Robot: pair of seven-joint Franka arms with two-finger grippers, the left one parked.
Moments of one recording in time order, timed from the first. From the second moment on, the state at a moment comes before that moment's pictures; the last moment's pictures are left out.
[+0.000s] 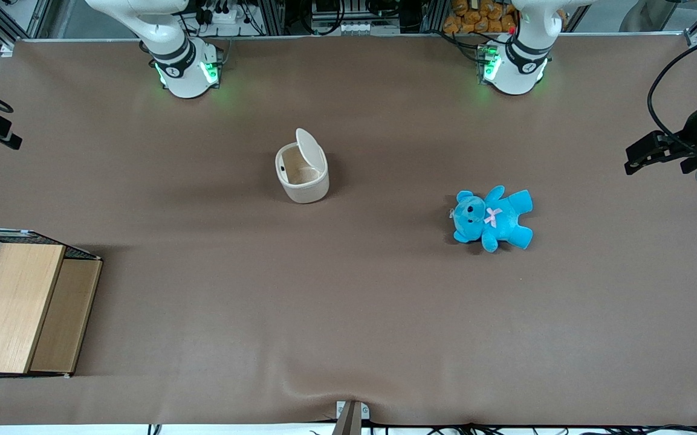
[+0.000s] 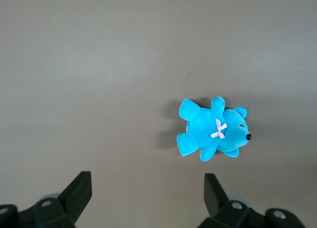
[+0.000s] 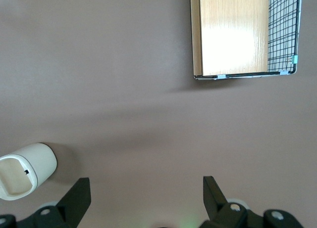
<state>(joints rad) -0.02 -0.02 -0.10 -1.50 0.03 1.44 -0.01</state>
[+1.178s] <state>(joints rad) -0.01 -0.02 -0.10 -1.51 0.03 1.48 -0.01</state>
